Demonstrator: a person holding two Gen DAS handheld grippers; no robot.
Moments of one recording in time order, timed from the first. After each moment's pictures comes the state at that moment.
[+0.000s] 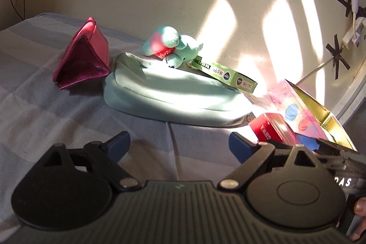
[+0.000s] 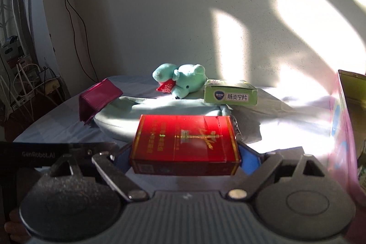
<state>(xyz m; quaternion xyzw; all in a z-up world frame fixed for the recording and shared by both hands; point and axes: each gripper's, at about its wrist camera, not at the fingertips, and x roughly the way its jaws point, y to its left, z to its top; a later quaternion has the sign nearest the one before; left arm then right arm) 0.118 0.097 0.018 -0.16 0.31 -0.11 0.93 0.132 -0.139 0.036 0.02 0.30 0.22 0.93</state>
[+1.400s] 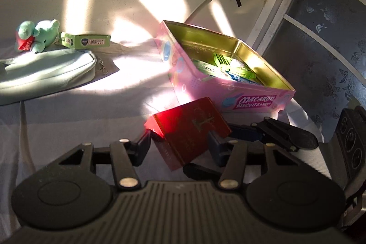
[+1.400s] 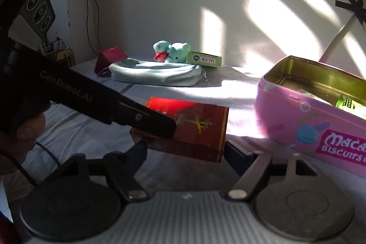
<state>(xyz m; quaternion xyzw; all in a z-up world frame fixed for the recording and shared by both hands) 0.059 -0.046 0.062 -0.05 0.34 -0.32 0.88 -0.001 -0.215 0.041 -0.03 0.24 0.18 0.95</state>
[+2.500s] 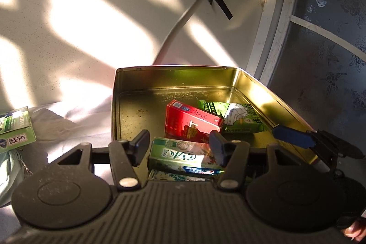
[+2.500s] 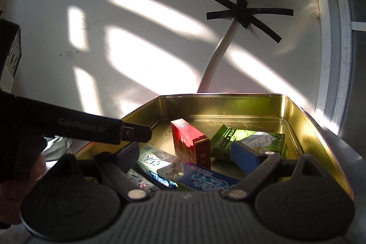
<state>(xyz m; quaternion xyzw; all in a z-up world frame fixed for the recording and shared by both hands) 0.146 -0.196 0.073 0.02 0.27 -0.31 0.91 0.068 -0.369 0.064 0.07 0.19 0.00 0.98</state>
